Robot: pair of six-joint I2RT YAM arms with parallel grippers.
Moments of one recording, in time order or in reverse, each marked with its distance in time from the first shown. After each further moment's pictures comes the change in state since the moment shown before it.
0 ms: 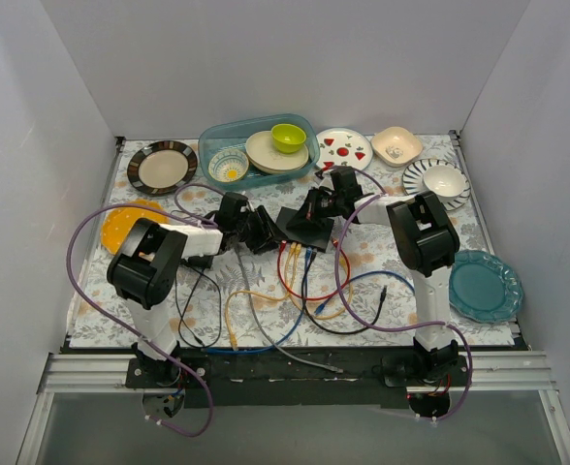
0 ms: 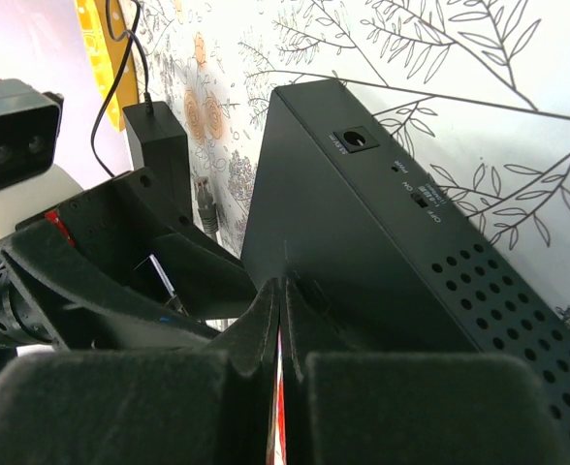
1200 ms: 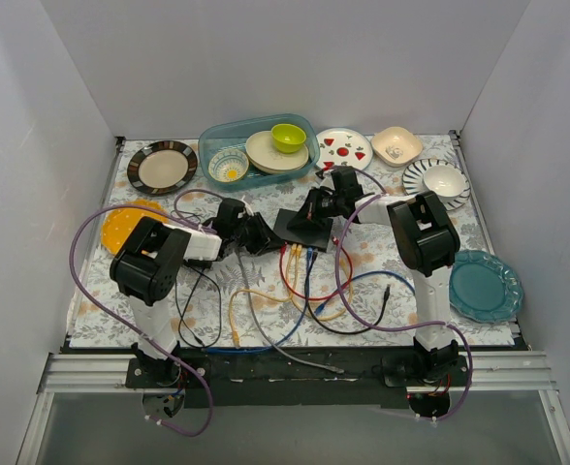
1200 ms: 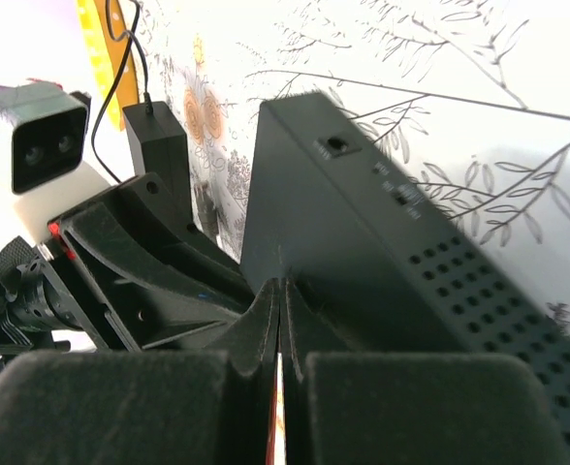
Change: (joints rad) left arm 0.006 0.062 -0.046 0.167 0.074 0.000; right arm -0.006 0.000 0.000 -0.002 -0.004 -0.001
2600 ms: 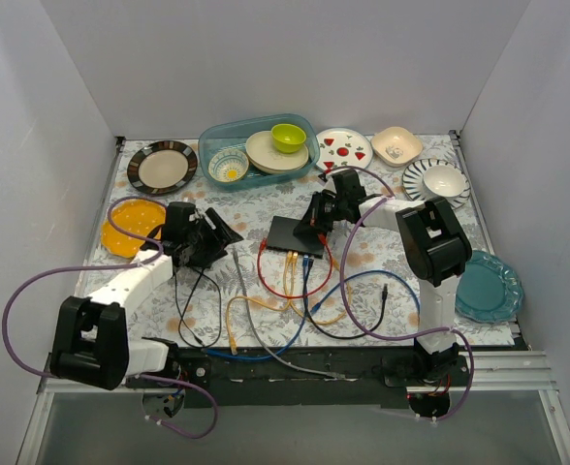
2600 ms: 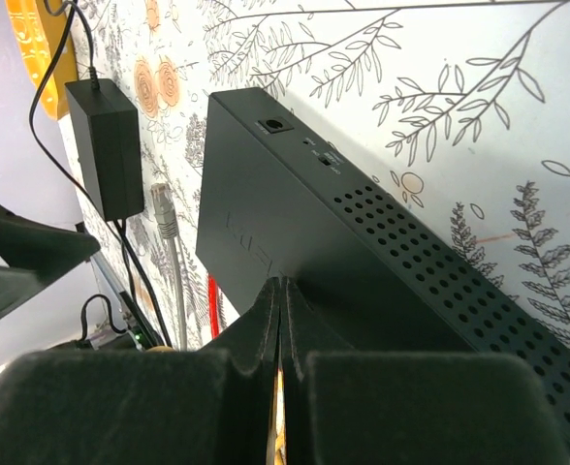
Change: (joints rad) left arm 0.212 -0.638 -0.180 -0.579 -0.224 0.064; right arm 0.019 -0.122 -0.084 -0.102 0.122 -0.119
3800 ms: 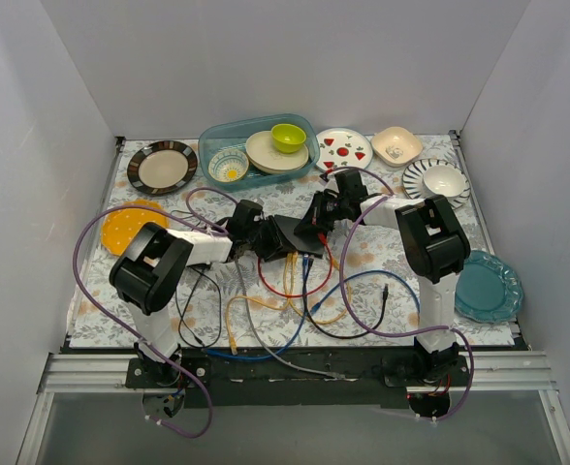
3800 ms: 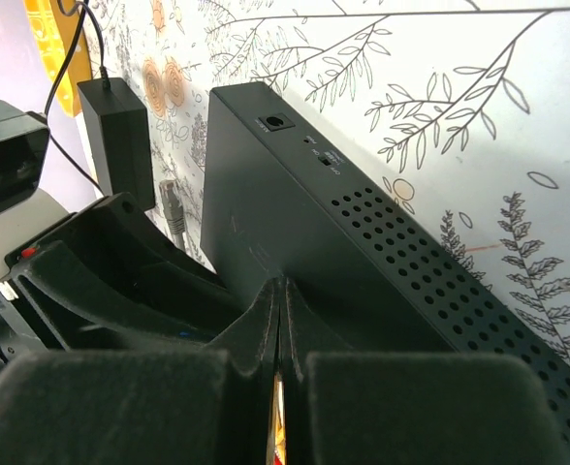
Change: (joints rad) left arm -0.332 0.565 0.211 0.398 0.064 -0.116; right arm -0.016 0.029 0.020 -0.007 -0.052 0.010
